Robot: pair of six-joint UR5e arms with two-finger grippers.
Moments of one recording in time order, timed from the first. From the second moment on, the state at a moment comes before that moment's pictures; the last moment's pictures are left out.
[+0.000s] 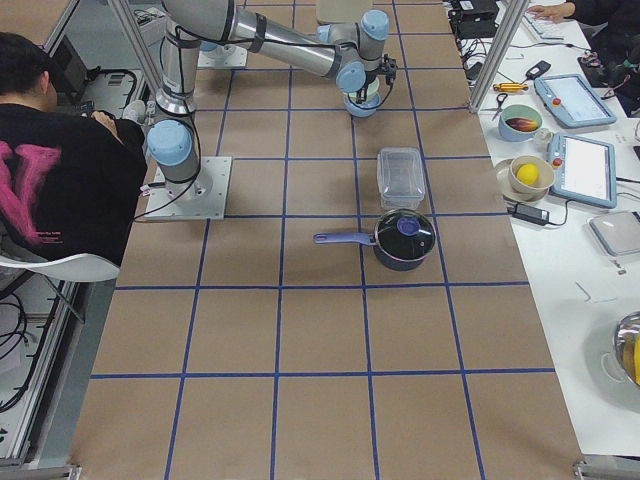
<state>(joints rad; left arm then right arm) -1.56 -1.66 -1.50 -1.51 1.61 0.08 1.75 -1.17 1.65 -2.06 -1.37 0.25</state>
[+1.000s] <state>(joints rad) -1.51 -1.63 -1.51 -1.53 1.59 0.06 1.72 -1.25 1.60 -1.92 -1.41 0.26</state>
